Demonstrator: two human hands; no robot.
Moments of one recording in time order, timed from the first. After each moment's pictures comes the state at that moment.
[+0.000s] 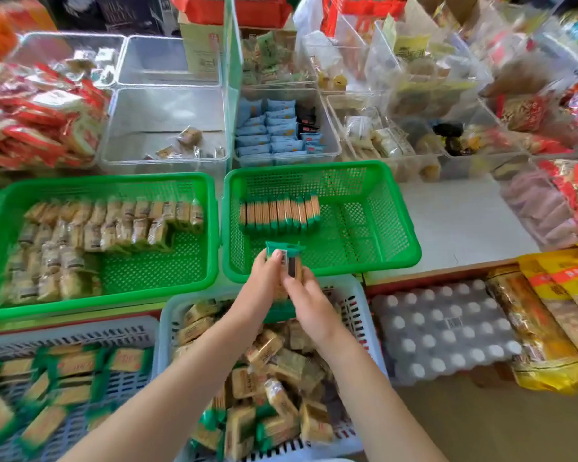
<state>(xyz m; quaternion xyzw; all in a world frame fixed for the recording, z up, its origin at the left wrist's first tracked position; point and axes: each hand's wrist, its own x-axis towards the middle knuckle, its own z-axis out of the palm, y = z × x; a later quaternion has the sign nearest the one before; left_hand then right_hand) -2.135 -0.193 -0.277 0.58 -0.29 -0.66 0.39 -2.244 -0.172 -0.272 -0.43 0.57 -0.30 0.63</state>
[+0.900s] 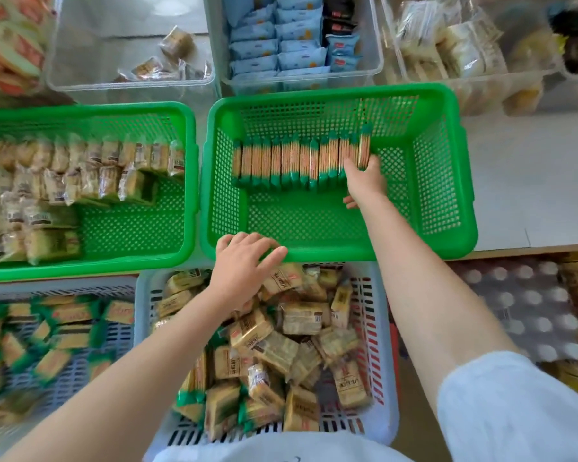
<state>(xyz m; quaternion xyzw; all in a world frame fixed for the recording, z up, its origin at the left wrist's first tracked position) -2.134 -0.246 -0.387 0.69 -0.68 -0.27 0.03 -2.341 -0.423 -0.411 -0.42 0.78 -0.15 0.44</state>
